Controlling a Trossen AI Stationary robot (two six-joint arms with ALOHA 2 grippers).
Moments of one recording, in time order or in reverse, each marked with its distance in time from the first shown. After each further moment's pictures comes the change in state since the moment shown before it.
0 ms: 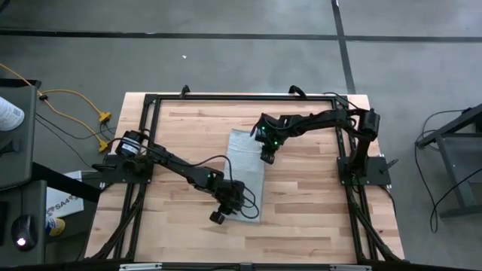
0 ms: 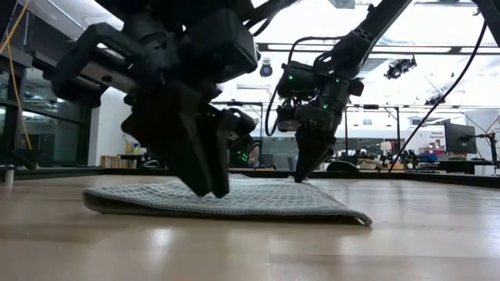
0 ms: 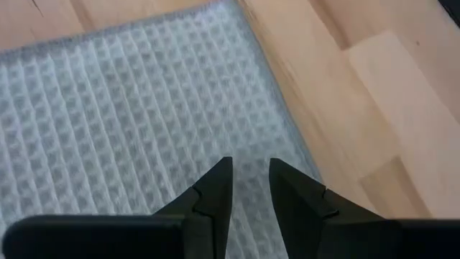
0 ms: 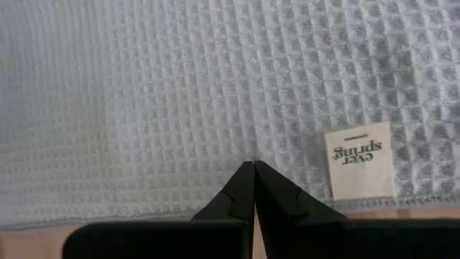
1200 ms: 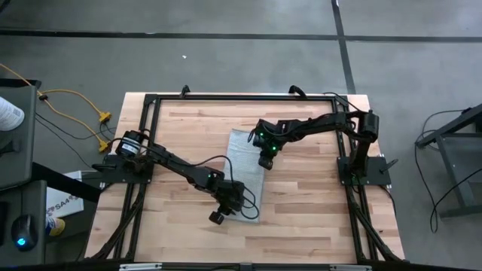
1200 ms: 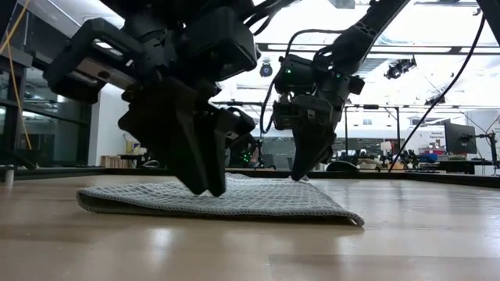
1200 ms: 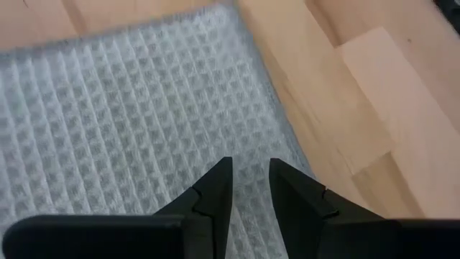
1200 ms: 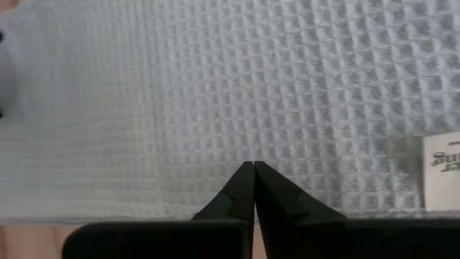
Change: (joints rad) left arm 0.000 0.002 0.013 -0.029 0.013 0.009; right arm 0.063 0.000 0.000 0.021 -0.044 0.091
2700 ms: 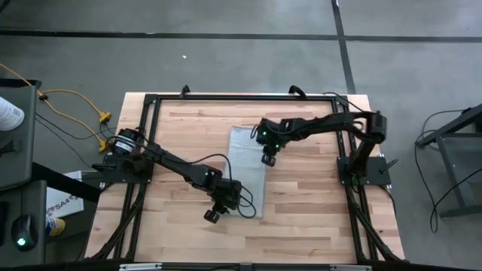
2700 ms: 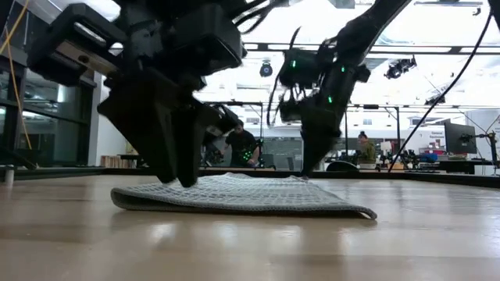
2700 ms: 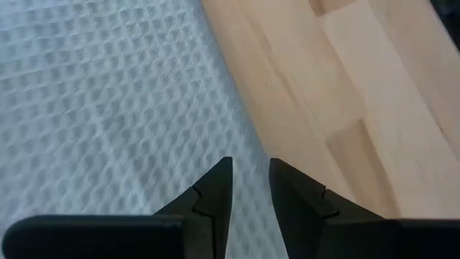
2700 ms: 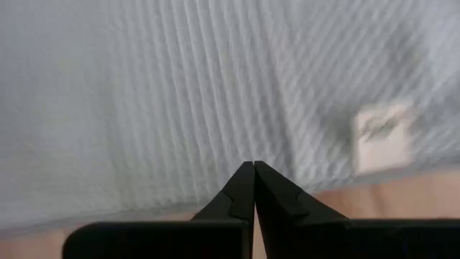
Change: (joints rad) left arm 0.000 -0.055 0.002 -0.142 0.015 -0.019; right arm 0.010 -0.071 -0.007 -0.081 0.238 -0.075
